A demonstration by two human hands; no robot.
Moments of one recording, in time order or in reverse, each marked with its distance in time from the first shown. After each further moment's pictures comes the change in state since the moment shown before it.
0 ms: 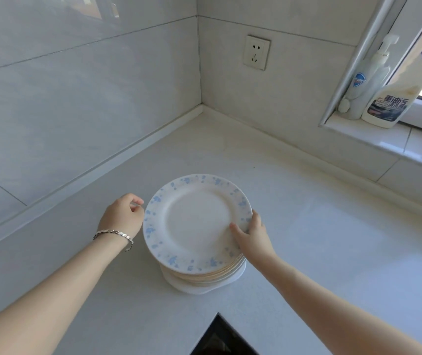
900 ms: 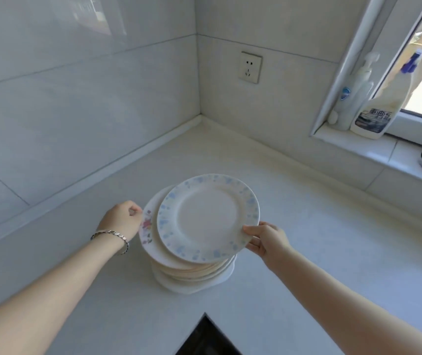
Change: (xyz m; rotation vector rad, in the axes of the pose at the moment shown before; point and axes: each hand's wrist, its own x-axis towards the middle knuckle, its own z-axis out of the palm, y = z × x) left_hand -0.025 0.011 0.002 0.007 -0.039 -0.037; right_hand -0.008 0.000 -0.059 0.661 -0.092 0.292
